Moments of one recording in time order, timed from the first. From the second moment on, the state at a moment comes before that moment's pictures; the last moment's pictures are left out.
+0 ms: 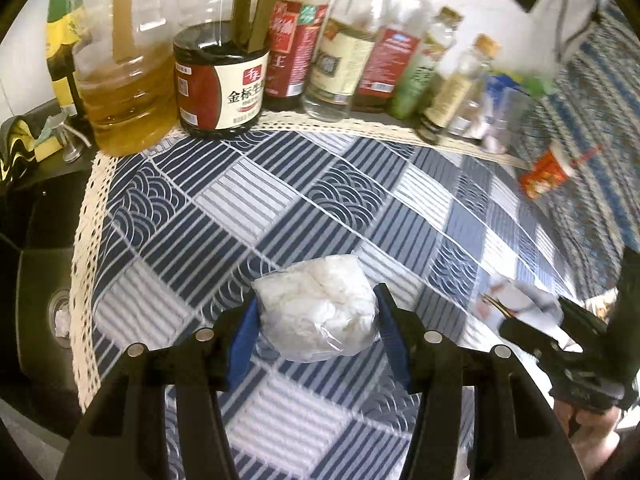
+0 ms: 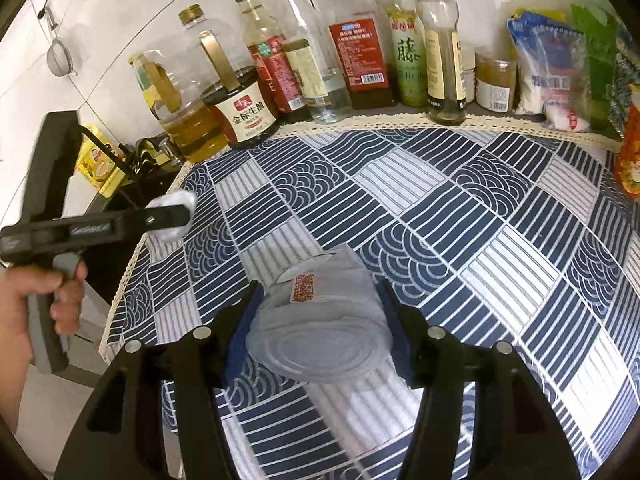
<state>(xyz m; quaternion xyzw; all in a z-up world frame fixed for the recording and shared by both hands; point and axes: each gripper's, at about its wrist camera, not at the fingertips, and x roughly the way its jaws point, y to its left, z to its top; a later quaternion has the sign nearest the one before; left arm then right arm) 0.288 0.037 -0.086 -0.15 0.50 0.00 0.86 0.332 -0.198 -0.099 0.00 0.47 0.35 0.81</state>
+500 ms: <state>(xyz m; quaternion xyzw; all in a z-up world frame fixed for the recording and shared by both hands) 0.156 0.052 -0.056 -0.16 0.45 -0.07 0.88 0.207 -0.160 -0.064 -0.02 0.44 0.31 0.84</state>
